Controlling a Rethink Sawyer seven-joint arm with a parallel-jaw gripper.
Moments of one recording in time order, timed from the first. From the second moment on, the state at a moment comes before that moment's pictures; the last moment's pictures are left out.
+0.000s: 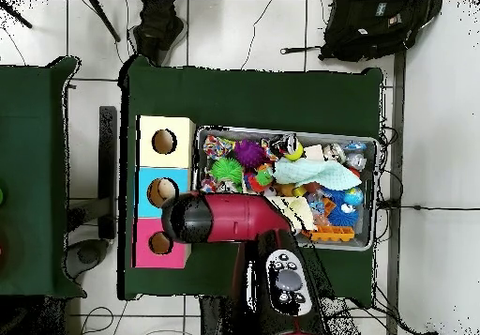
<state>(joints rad) -0.16 -0.72 0.09 1.84 -0.09 0.49 1.79</state>
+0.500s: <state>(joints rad) -0.18 -0.72 0.09 1.84 -0.10 0.49 1.79</state>
